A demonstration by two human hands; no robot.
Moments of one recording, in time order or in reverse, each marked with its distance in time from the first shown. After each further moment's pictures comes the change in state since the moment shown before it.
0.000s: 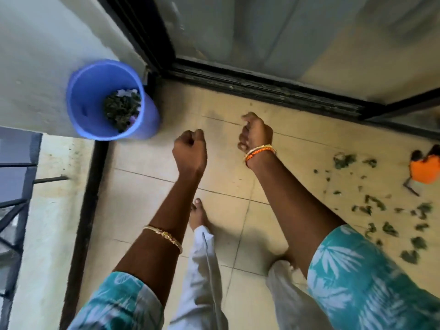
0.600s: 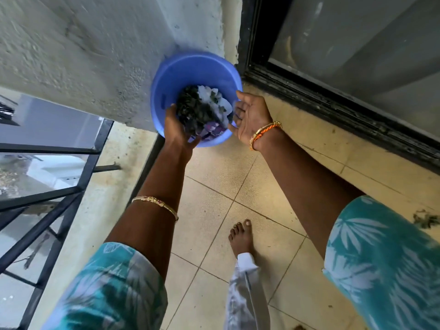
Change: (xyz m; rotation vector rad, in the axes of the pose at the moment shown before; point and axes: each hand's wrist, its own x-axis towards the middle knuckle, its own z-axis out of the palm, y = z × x) left_hand 0.210 -0.027 -0.168 -0.723 0.007 -0.578; right_hand 0.044 0.073 0.255 -0.198 -0.506 0.246
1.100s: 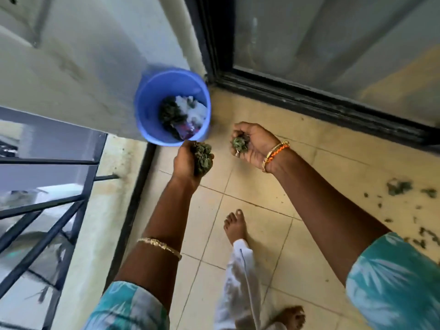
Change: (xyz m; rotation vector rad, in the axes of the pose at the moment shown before) left_hand -0.103 -0.073 0.010 0.153 -0.215 -0.036; right_hand -0.138 0.009 -0.072 -0.023 0.003 -0.018
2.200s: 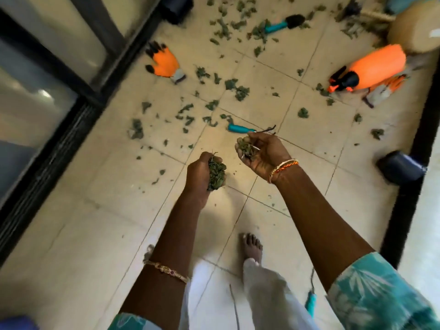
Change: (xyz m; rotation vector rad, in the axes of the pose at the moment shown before) left_hand -0.249 -0.552 0.204 1.372 -0.839 -0.250; right_hand -0.352 0.373 -0.486 1.557 0.612 -0.708
